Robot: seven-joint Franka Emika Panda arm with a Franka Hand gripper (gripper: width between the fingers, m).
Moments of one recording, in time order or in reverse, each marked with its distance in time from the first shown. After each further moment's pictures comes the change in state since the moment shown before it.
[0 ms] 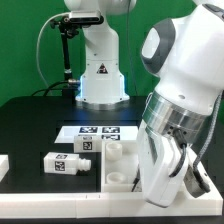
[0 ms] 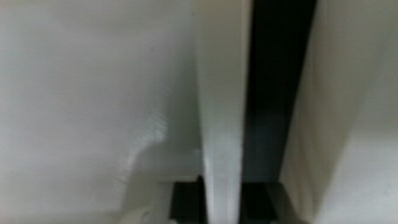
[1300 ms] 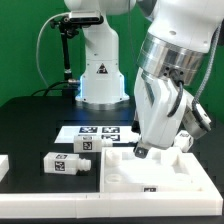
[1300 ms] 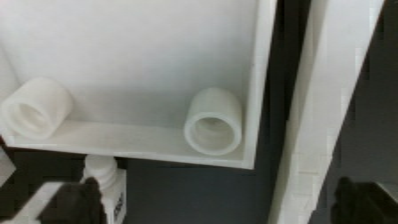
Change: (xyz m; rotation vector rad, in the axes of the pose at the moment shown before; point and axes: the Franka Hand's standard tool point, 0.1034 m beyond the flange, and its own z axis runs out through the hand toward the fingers) arm 0.030 0.017 -0.076 -0.055 -0.076 -0.037
